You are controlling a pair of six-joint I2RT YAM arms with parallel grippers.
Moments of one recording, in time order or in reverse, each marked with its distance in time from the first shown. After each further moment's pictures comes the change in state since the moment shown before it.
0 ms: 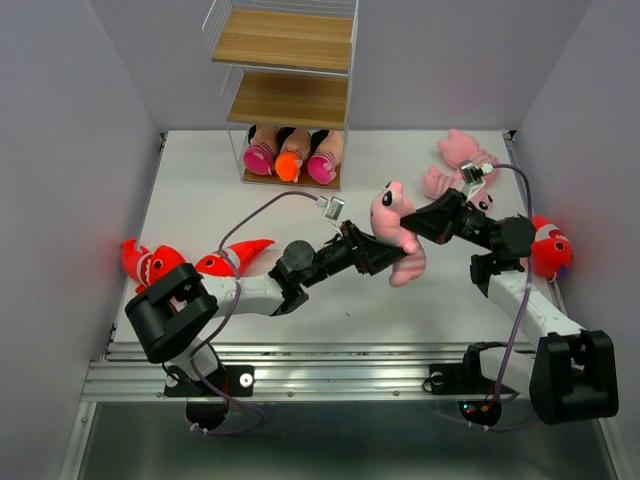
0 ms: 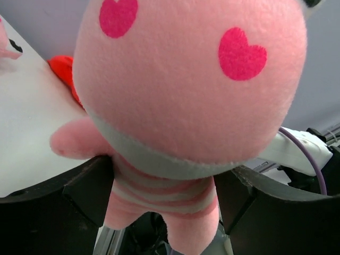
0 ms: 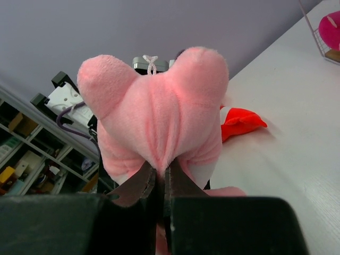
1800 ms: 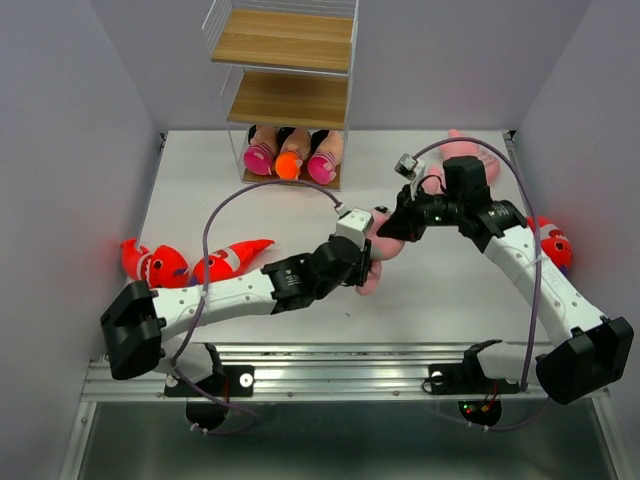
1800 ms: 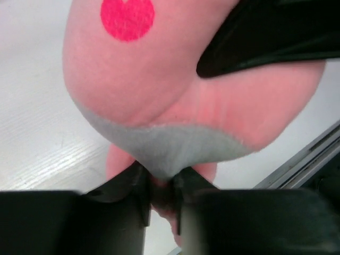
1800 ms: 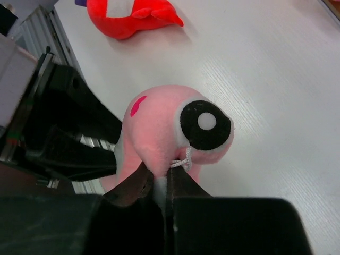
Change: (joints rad) left arm -0.169 -0.106 0.383 -1.315 -0.591 0.515; right arm 0.256 0.125 0.623 -1.688 0.290 -1.290
